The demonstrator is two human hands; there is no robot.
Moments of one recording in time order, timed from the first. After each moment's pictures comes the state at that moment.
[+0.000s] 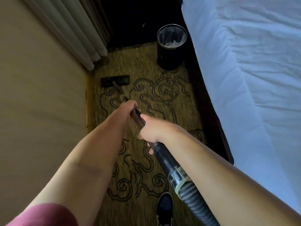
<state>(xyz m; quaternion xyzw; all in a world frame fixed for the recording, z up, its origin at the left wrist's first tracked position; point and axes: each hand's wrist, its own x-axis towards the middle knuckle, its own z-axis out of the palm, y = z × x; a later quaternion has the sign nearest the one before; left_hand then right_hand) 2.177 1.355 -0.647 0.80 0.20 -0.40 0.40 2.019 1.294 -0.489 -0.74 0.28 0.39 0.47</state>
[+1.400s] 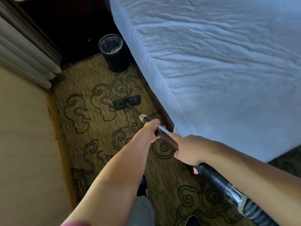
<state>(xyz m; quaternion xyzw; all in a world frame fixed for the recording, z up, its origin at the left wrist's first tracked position) 1.761 1.229 -0.555 0.65 0.22 -0.59 0.43 1.617 1.200 -0.370 -0.80 0.29 0.45 0.26</state>
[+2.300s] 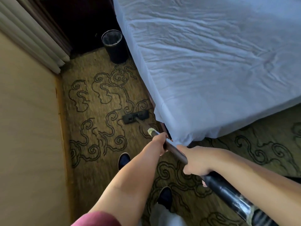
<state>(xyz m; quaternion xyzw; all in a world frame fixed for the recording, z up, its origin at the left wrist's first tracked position) 1.457 1.290 -0.491 0.64 0.26 -0.58 0.42 1.336 1.238 -0.297 -0.78 0.23 0.51 0.27</state>
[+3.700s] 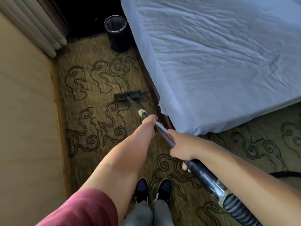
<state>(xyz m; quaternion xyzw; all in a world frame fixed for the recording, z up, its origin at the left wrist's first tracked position) 1.559 1.342 -0.497 0.64 0.28 -0.55 0.46 1.422 1.315 -0.320 -0.78 0.32 0.42 0.33</state>
